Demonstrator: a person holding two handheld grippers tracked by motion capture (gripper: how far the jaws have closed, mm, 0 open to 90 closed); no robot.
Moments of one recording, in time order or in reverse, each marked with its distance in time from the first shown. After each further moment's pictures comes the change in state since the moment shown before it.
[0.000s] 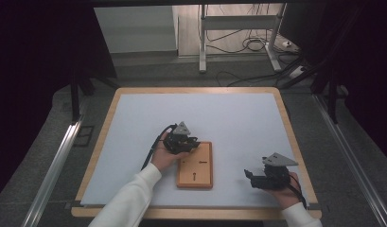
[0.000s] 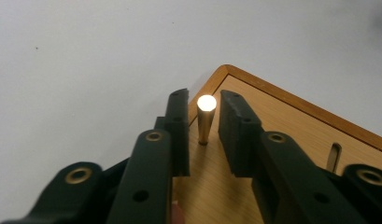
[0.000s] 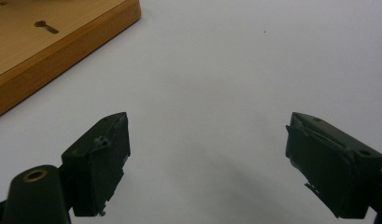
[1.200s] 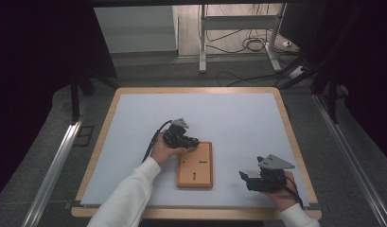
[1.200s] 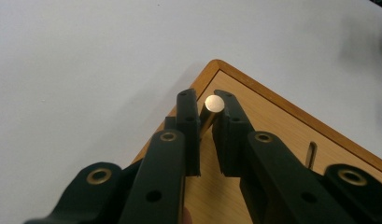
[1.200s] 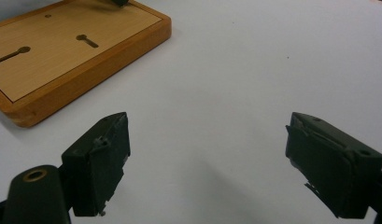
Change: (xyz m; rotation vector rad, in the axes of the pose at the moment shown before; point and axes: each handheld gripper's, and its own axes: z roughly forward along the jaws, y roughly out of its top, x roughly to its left) left arm 0.022 0.006 0.002 0.073 -0.166 -0.118; right arm 0.017 0.007 -0.004 -0.053 0.042 -0.066
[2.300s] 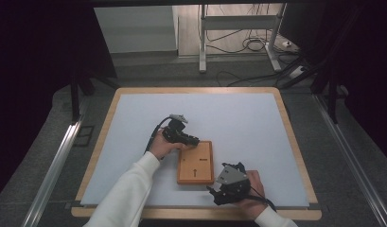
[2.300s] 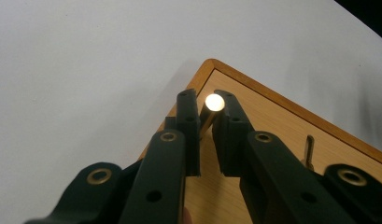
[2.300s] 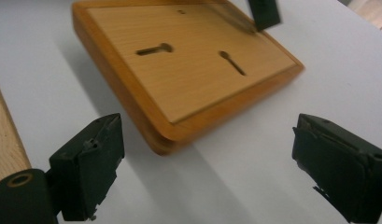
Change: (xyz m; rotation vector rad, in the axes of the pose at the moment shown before) left arm 0.018 0.008 0.001 0.032 -0.104 -0.062; right arm 0.098 0.029 0.035 0.043 0.102 -0.334
